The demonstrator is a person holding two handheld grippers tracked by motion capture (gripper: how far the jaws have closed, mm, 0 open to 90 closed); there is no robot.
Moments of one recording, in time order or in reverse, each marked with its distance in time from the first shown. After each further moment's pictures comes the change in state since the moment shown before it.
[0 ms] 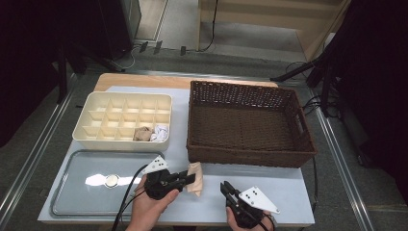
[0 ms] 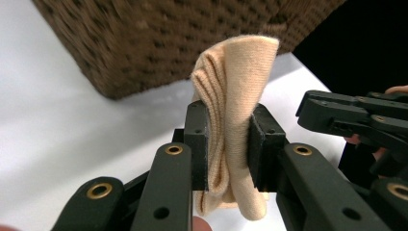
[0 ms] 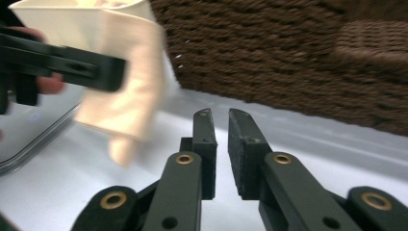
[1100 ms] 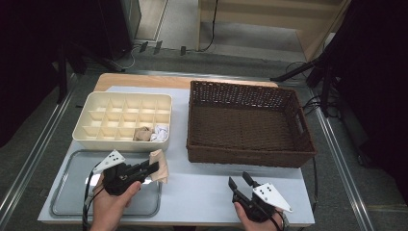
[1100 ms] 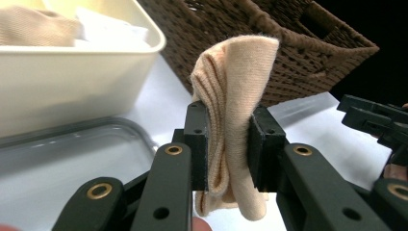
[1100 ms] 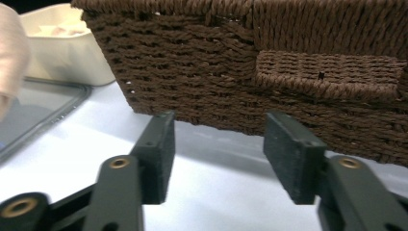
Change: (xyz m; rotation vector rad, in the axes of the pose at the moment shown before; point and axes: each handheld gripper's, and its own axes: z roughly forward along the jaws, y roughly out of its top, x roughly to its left) left arm 0.044 0.010 -0.082 -0.127 0.139 -0.020; right arm -0.029 0.001 -0.002 -0.092 -0.084 0.012
